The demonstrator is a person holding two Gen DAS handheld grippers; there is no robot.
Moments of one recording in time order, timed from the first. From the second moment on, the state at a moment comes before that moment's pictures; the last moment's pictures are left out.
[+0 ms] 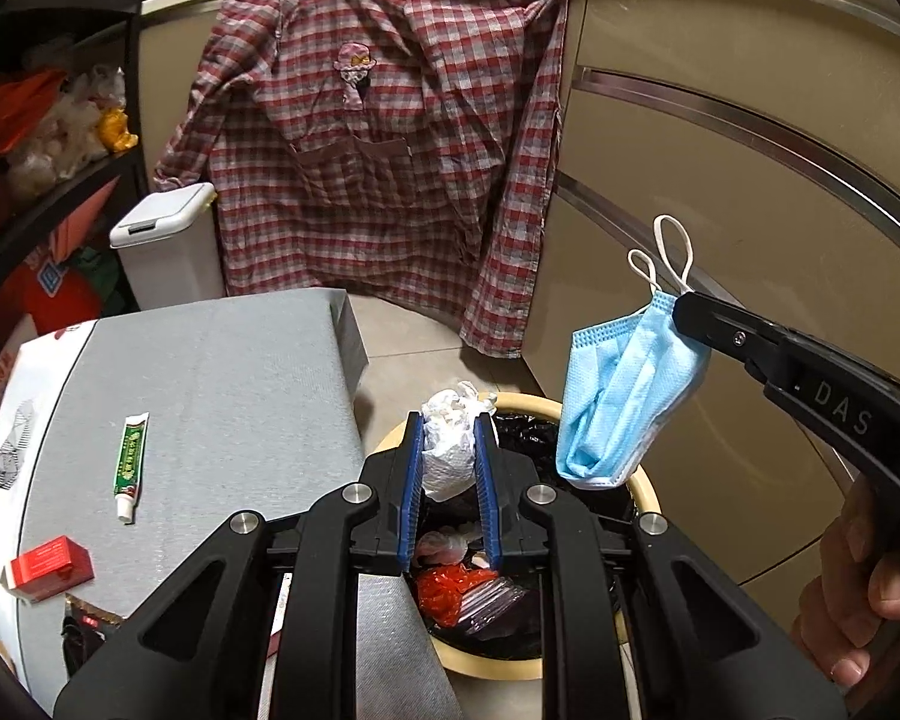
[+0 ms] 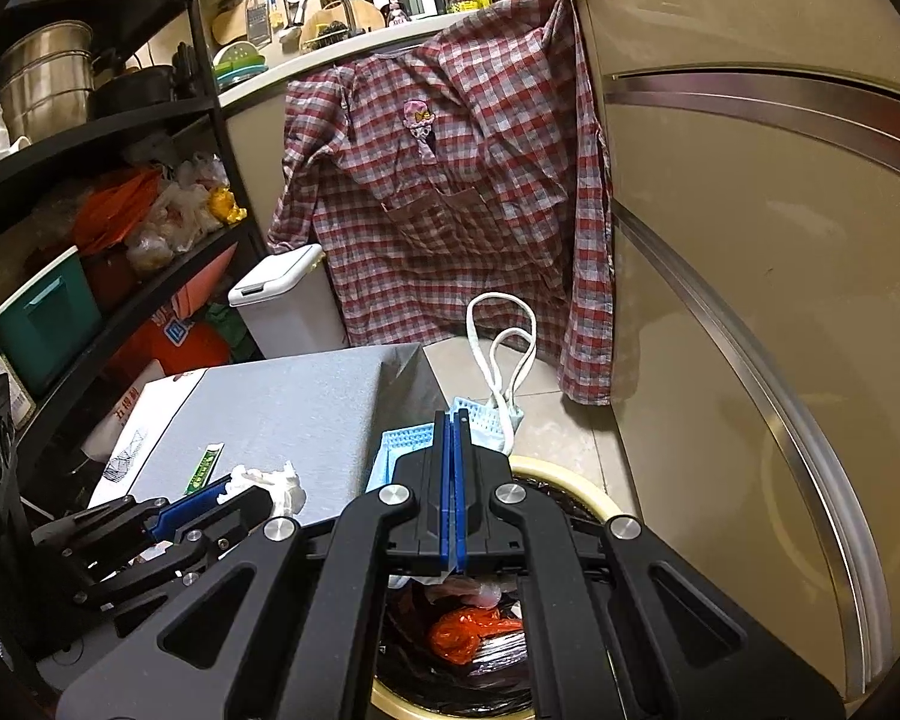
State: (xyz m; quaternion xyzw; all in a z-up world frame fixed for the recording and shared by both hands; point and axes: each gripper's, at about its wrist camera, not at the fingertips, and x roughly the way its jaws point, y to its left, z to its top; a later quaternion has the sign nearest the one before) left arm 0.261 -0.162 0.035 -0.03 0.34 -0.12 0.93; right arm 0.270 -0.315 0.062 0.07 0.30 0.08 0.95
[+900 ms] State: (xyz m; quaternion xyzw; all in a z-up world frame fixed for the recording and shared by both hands) left arm 0.284 -0.179 0.022 -0.02 0.36 -0.12 0.93; right arm 0.283 -0.321 0.051 0.07 0.32 0.06 0.94
